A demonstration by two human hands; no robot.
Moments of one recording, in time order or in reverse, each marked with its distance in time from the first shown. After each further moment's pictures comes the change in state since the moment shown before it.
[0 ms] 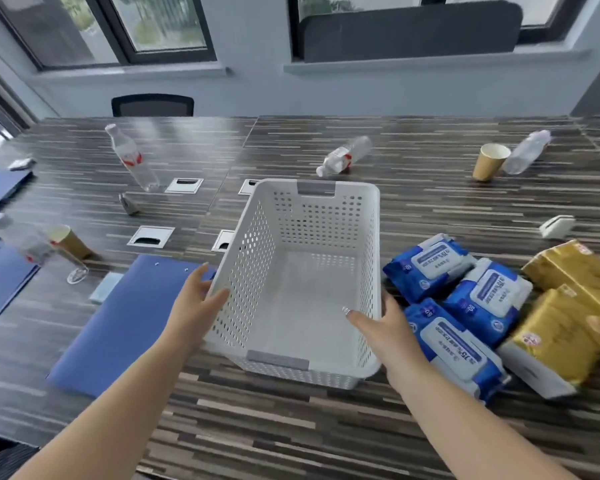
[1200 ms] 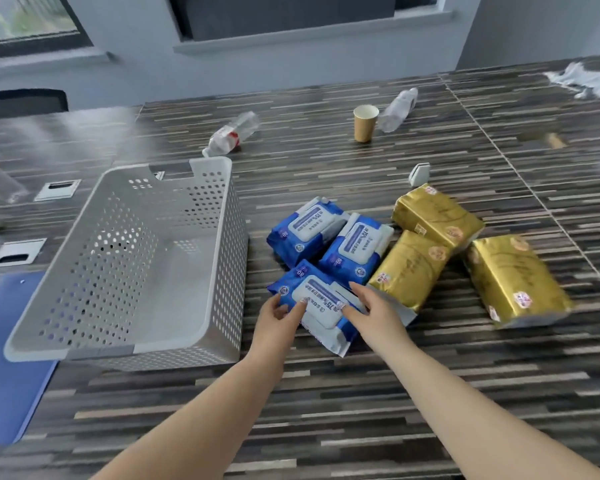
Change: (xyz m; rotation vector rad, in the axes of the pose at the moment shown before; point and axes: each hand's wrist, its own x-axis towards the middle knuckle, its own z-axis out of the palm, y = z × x) left_hand -0.140 0.060 0.283 -0.342 -0.354 -0.238; right_hand 0.000 0.090 -0.199 -0.251 0.123 -0.042
